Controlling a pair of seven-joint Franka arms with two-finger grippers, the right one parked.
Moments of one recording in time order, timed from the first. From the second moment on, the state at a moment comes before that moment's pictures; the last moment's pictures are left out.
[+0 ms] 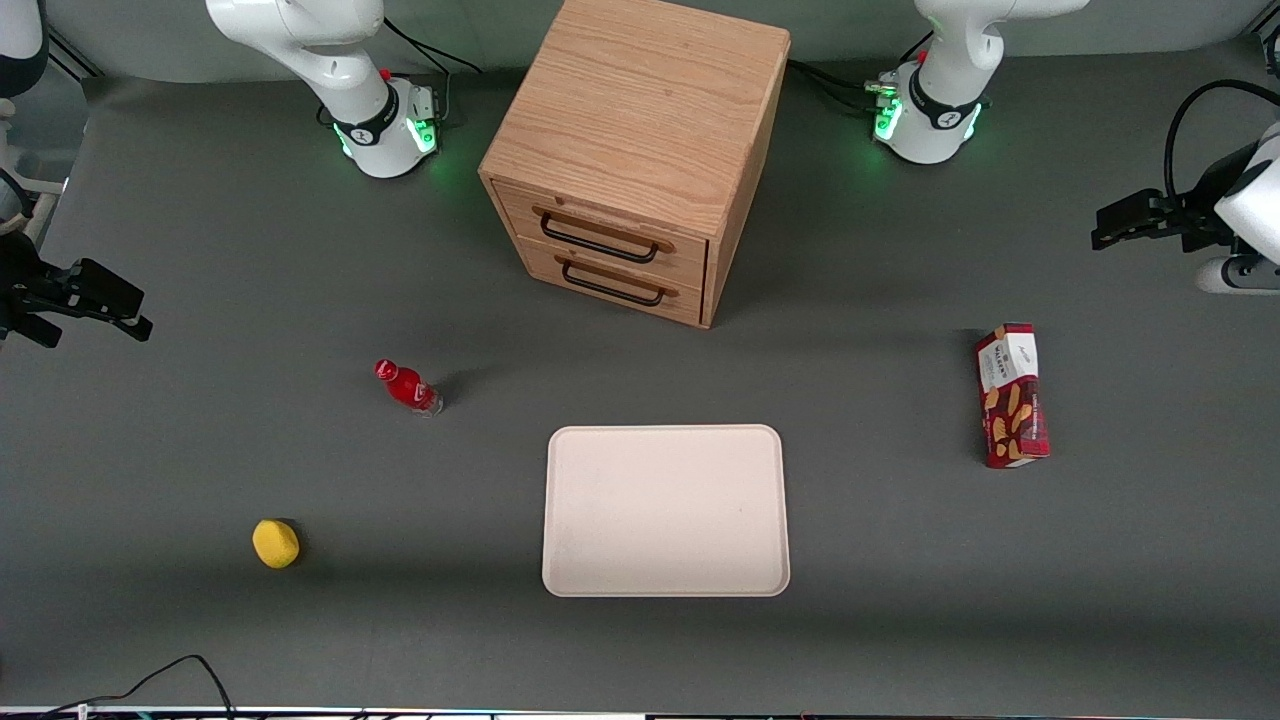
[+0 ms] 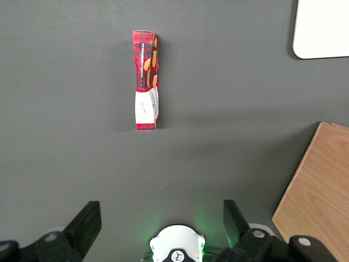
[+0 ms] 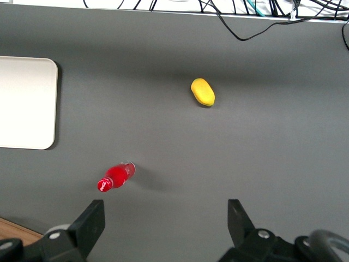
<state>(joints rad) 0.00 -0.02 0.00 -1.61 -0.02 1.39 0.04</state>
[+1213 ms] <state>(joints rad) 0.01 0.36 0.07 -1.79 -0.01 1.95 0.23</state>
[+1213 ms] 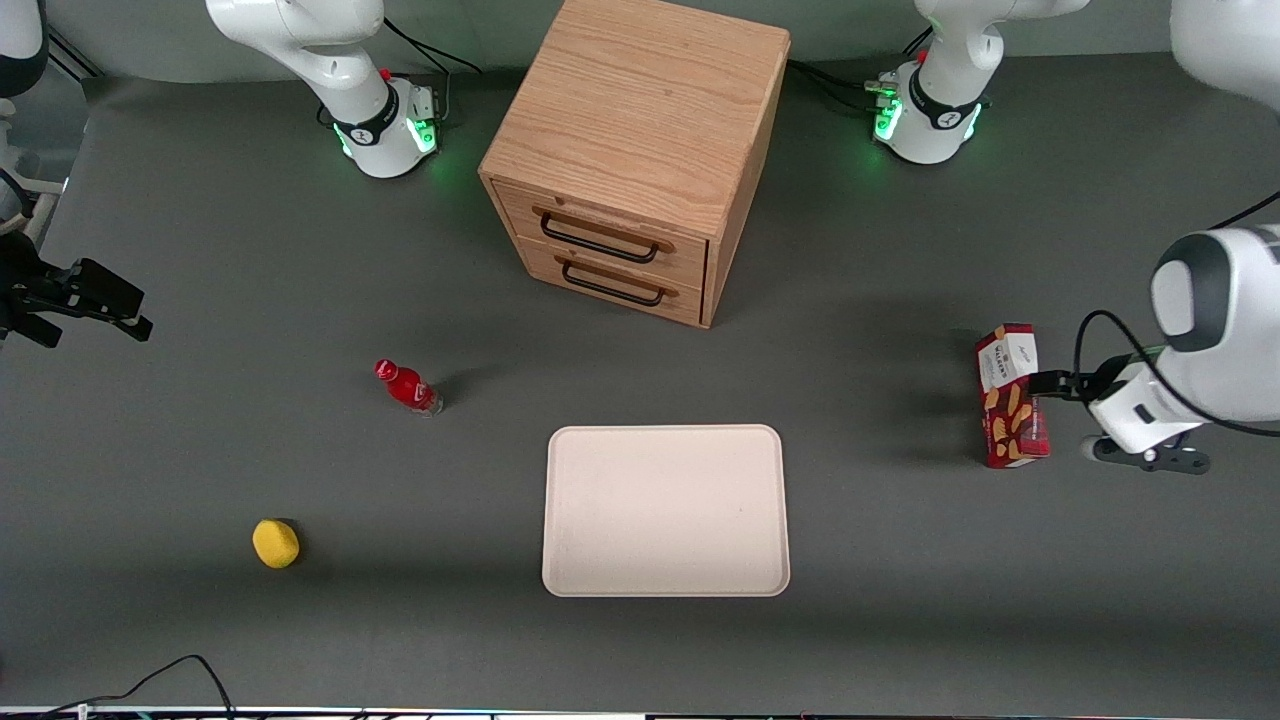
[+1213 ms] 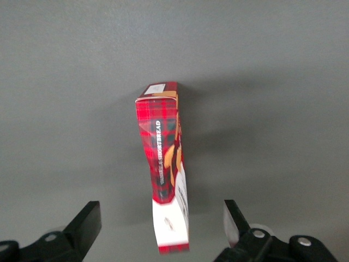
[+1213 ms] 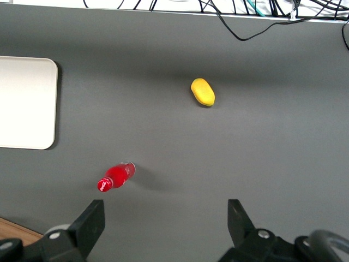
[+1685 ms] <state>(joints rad) 0.01 0.36 0.07 -2.02 -0.01 2.24 0.28</state>
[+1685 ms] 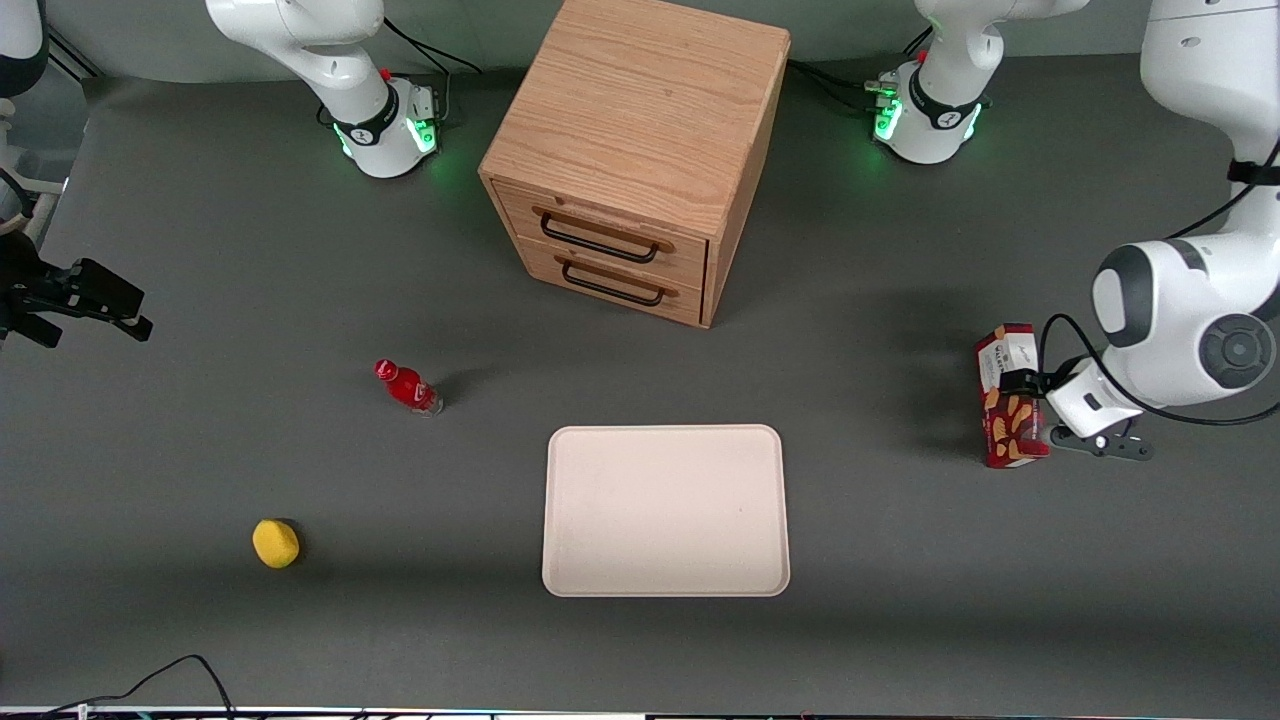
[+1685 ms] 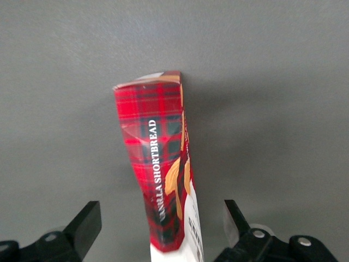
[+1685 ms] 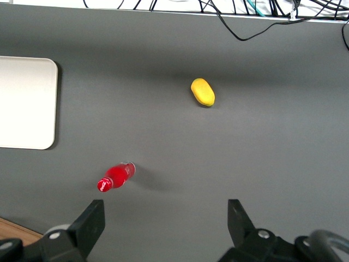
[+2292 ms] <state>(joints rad) 0.01 0.35 0.08 -2.09 -0.01 2.32 0.28</state>
